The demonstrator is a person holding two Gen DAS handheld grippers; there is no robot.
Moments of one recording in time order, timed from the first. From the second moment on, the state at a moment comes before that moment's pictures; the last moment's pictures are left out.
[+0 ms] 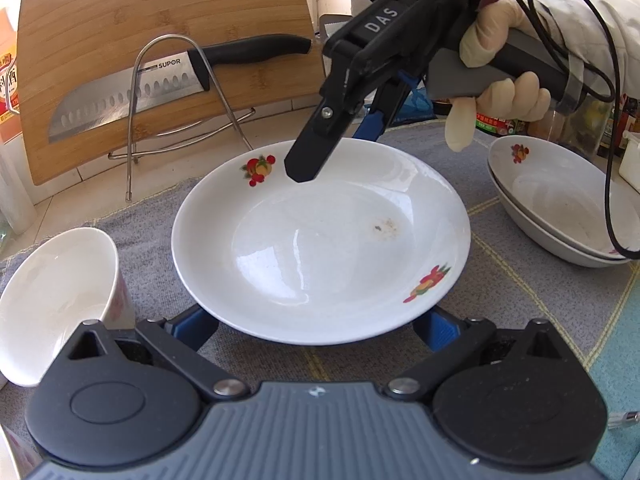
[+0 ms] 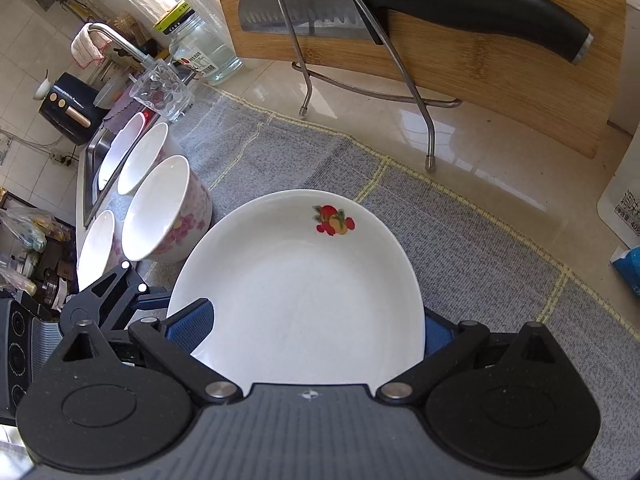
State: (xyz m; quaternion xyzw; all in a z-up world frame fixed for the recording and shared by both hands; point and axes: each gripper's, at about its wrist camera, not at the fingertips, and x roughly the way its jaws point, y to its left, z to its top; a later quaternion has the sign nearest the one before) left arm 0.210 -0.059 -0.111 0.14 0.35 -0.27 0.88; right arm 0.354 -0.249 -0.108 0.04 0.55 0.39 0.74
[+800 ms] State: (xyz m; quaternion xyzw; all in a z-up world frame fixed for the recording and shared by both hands) left arm 0.159 -0.087 -0.062 0.18 0.33 -0.34 0.86; right arm 0.266 -0.306 -0.067 0.08 0.51 0.33 0.79
